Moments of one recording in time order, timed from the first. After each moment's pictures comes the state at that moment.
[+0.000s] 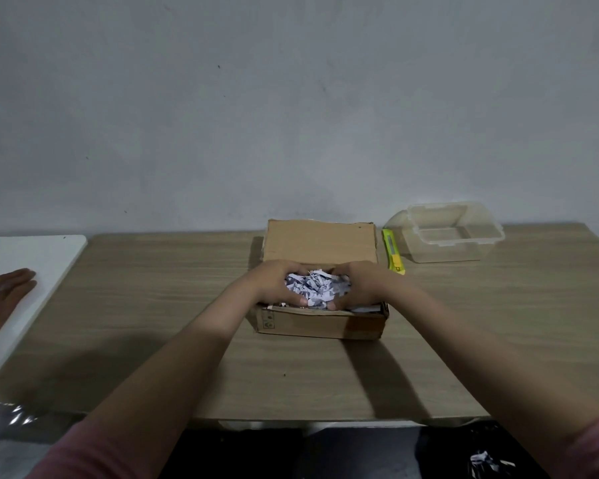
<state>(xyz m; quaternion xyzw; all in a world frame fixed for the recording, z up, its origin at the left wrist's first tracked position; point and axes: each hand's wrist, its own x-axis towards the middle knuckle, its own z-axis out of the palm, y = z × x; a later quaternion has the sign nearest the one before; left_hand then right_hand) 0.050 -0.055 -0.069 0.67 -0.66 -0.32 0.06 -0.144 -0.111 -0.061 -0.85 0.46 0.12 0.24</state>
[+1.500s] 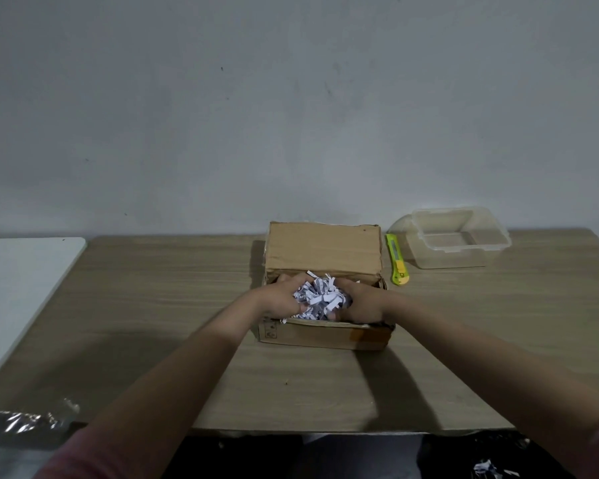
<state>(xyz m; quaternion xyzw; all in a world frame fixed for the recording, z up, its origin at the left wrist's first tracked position) 0.040 -0.054 -0.084 0.67 -0.62 -0.40 0.01 -0.144 -0.103 -0.084 -0.76 0.47 0.08 0.45</state>
